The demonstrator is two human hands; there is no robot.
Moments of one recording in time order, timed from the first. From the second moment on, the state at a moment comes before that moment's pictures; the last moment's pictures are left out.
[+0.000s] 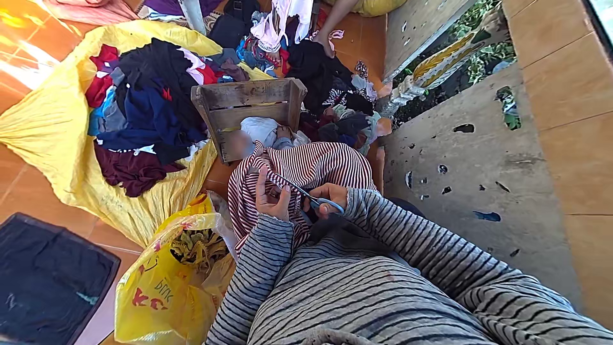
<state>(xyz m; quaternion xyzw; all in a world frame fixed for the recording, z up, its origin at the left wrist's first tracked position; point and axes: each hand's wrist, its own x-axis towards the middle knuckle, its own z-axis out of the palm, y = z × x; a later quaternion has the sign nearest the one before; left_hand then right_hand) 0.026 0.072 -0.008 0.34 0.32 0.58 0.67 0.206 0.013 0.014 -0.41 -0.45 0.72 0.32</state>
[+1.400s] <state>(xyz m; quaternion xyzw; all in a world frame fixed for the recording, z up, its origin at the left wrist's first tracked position) 0.022 0.069 -0.009 0.44 0.28 0.53 0.67 0.195 0.015 0.024 -0.47 -0.45 0.69 0.32</state>
